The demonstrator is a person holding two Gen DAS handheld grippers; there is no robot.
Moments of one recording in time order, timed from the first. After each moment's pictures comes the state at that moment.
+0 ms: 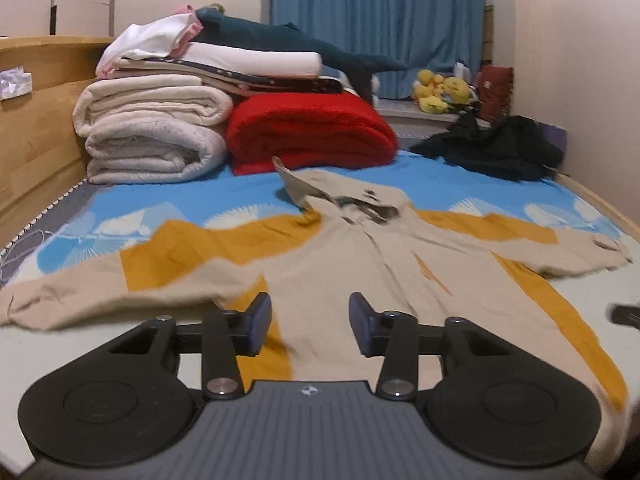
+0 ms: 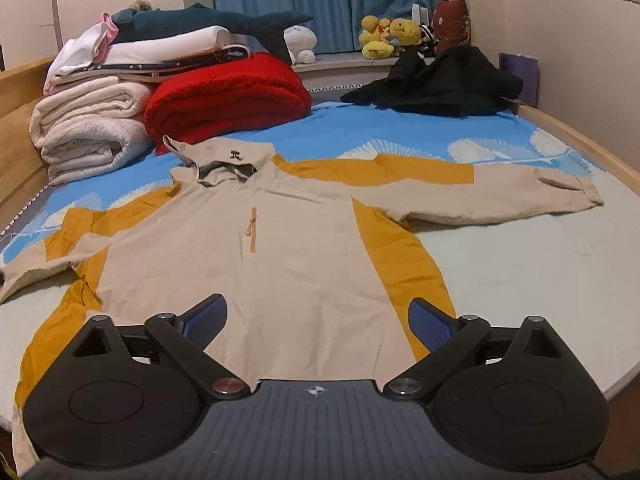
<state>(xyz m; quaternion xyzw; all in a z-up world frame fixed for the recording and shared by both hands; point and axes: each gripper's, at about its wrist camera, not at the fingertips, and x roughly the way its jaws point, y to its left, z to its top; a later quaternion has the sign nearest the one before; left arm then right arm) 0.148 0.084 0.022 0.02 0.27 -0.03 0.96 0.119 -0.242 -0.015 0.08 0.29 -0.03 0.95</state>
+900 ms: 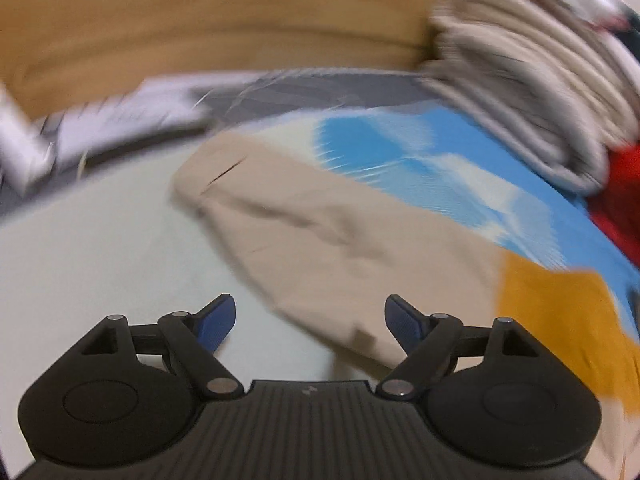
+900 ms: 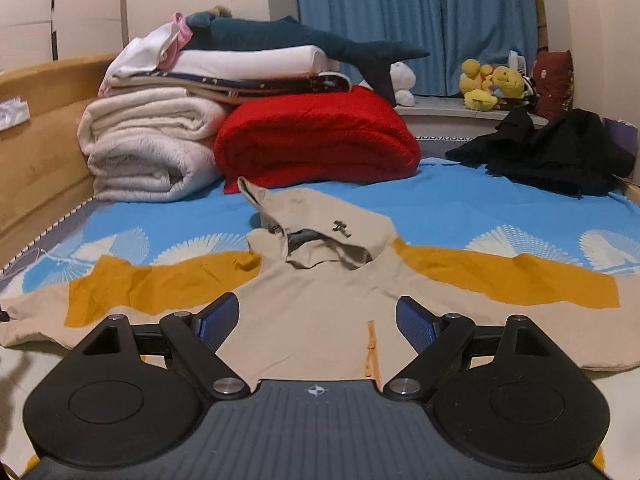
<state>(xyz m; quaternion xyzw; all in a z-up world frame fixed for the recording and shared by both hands) 0.302 0.478 -0.106 -0.25 0.33 0.38 0.83 0.326 -0.125 -0.011 0.02 0.24 0.08 0.97</state>
